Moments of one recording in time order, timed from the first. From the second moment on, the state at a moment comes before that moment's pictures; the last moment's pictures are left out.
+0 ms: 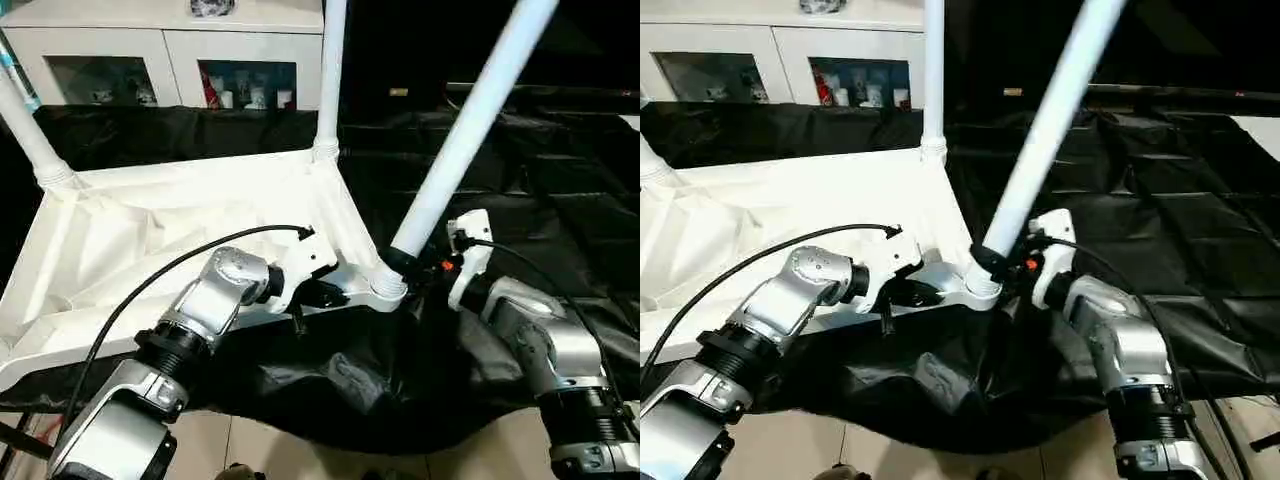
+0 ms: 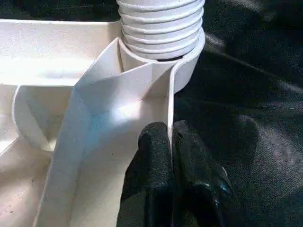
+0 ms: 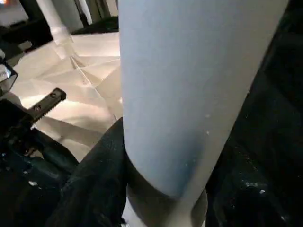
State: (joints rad) left arm -0.65 0.28 -0.38 0.52 0.03 0.32 -1.02; right arm -0.37 -0.30 0.01 0.24 0.34 0.42 0.71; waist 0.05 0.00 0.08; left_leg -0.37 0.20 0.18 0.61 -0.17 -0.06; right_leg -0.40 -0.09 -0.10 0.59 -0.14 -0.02
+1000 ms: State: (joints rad) left arm -0.61 0.40 -0.39 0.42 0.02 0.23 -1.18; right arm -0.47 -0.39 0.13 0.37 0.28 0.25 1.07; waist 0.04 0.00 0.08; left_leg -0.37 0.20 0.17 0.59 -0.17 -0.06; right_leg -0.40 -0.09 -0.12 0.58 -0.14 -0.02
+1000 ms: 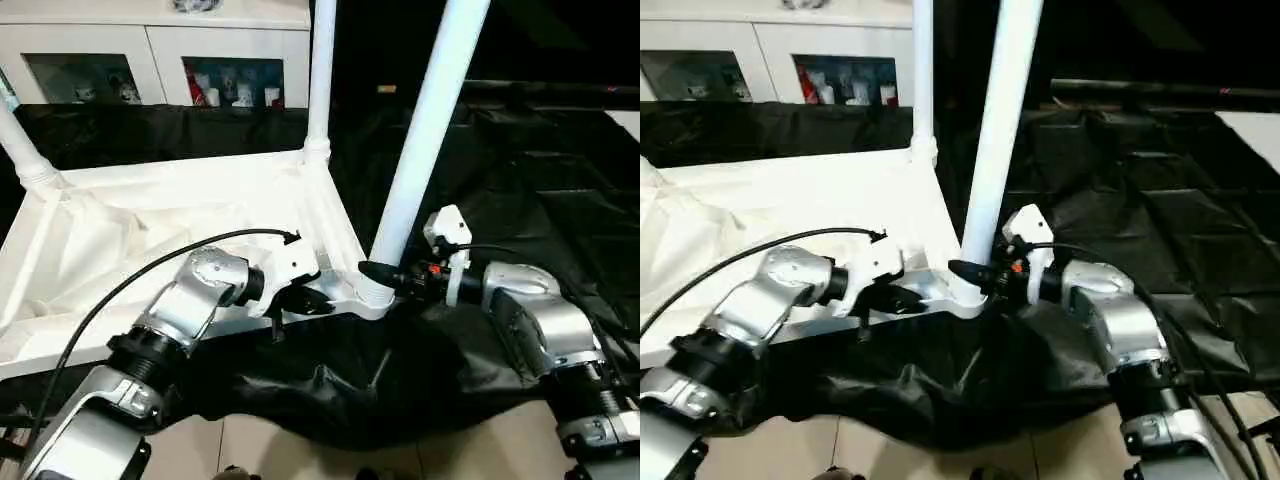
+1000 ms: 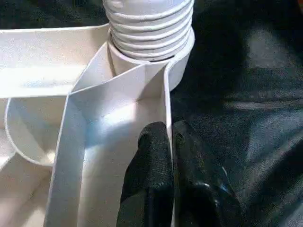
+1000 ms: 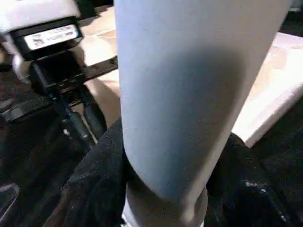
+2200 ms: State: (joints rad) left arm -0.62 0.37 -0.40 0.44 0.03 0.22 -1.17; right arm -0.41 -0.36 0.02 0.37 0.40 0.33 1.02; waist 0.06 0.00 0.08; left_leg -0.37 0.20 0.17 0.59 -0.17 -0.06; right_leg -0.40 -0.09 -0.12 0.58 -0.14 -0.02
